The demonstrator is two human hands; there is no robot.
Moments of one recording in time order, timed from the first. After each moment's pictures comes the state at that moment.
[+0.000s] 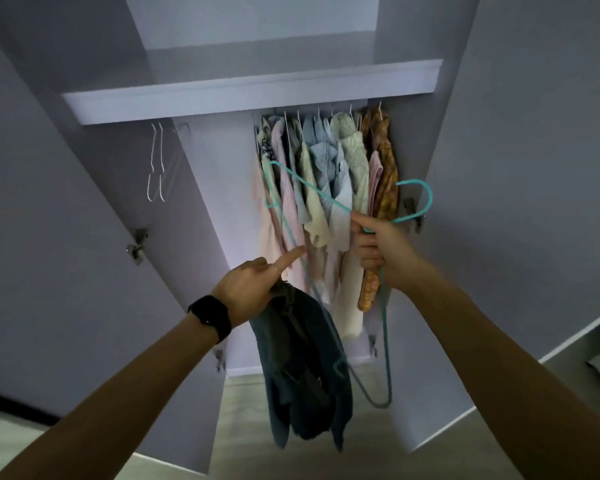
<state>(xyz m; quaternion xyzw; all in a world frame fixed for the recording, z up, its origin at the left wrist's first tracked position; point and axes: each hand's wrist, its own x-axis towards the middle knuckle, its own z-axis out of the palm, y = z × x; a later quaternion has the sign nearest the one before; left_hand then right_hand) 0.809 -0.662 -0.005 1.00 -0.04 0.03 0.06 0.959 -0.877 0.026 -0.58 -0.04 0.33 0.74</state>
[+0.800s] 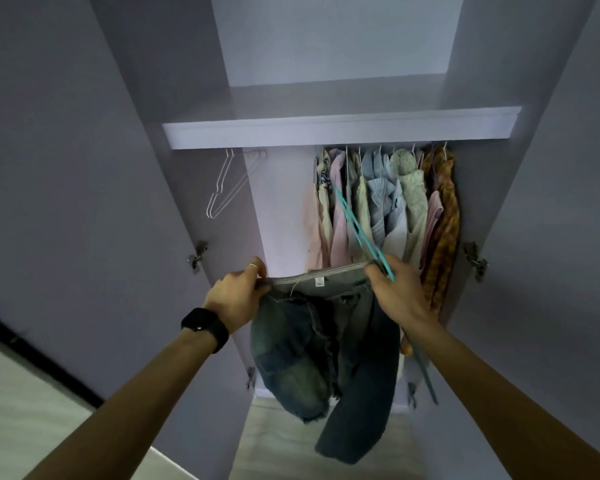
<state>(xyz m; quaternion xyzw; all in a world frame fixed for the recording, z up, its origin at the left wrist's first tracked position) 0.777 -0.590 0.013 0.95 0.25 0.08 0.16 0.945 -0.823 0.000 -0.80 -0.24 0.04 0.55</state>
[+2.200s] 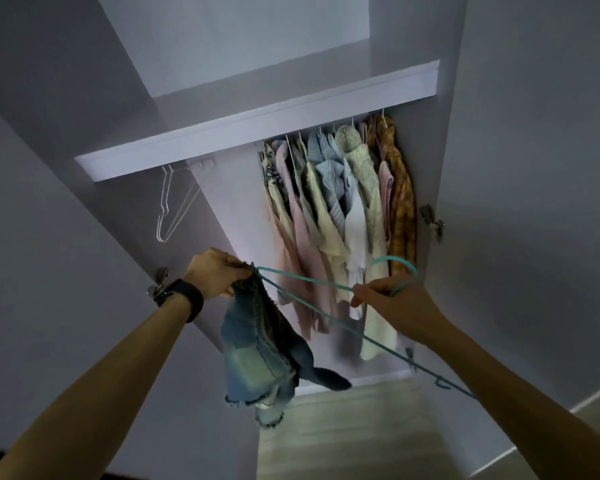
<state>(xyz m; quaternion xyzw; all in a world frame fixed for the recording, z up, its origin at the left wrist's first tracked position) 0.861 -0.574 0.050 0.89 0.32 0.02 0.33 0.935 -0.898 -0.015 -0.78 -0.25 0.14 0.56</state>
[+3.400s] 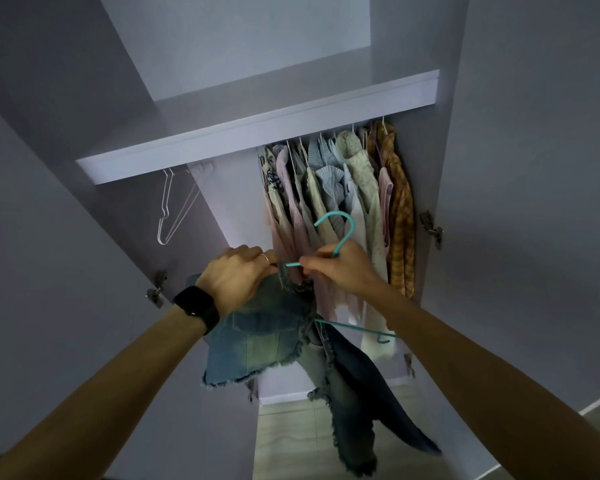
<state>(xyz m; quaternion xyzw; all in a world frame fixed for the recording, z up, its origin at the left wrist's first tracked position) 0.855 -0.624 0.069 1.00 -0.03 0.06 -0.07 0.974 -0.814 0.012 -0.76 -0.30 0.13 0.57</state>
